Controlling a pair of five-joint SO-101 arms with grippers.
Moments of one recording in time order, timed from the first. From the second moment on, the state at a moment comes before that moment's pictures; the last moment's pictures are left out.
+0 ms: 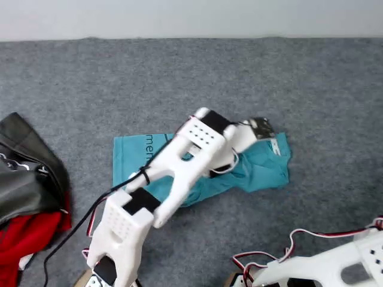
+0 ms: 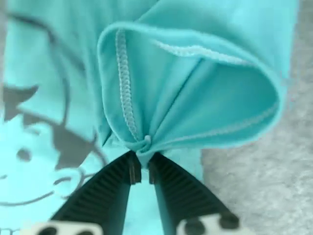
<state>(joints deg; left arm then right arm) 33.8 33.6 -20.0 90.9 -21.8 67.4 -47.5 31.2 97.1 48.7</state>
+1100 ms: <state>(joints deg) 33.7 36.7 -31.5 96.7 -15.1 61.5 -47.5 31.2 97.1 48.7</state>
